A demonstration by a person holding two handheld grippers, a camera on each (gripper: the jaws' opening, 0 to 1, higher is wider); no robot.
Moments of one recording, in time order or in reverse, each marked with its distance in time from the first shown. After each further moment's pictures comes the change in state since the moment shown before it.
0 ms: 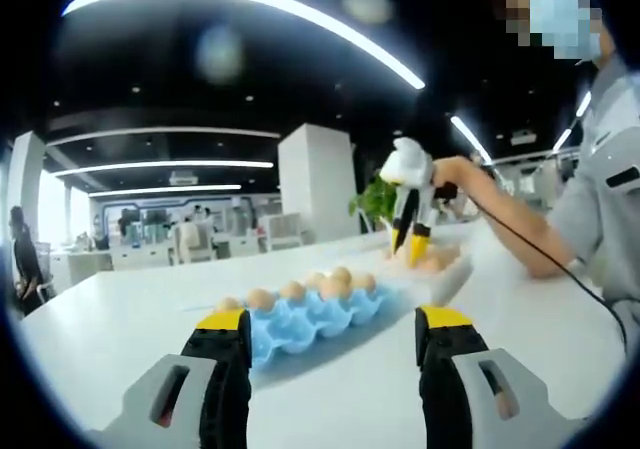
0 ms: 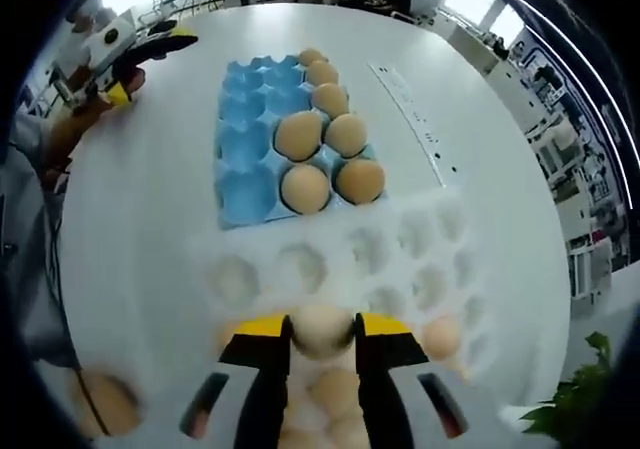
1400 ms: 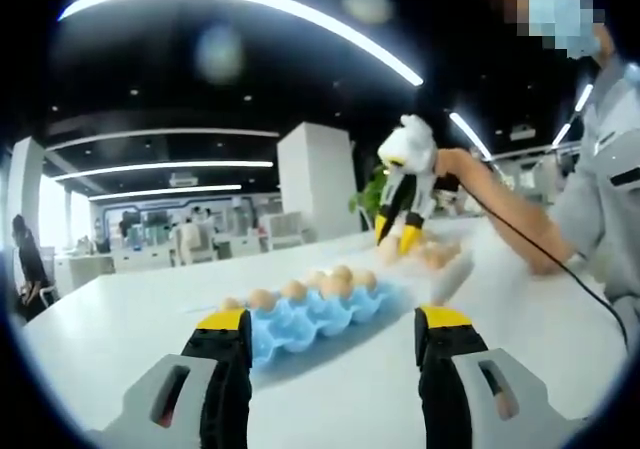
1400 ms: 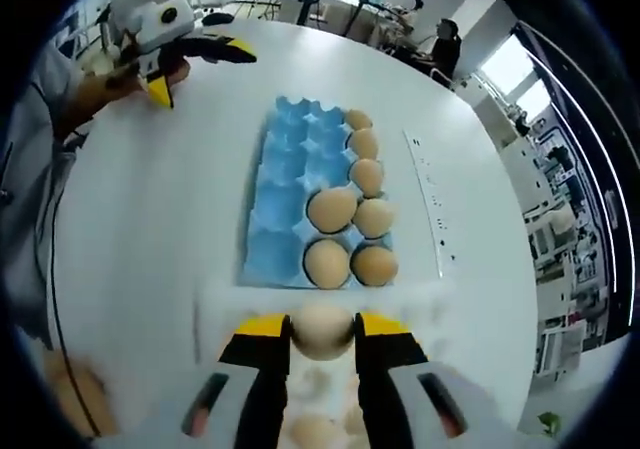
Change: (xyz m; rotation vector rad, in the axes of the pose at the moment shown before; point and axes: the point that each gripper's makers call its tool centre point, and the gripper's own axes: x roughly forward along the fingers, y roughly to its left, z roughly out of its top) left arm -0.001 -0.001 0.000 0.019 0.010 0.003; right arm -0.012 0.017 0.056 -0.259 -0.143 -0.057
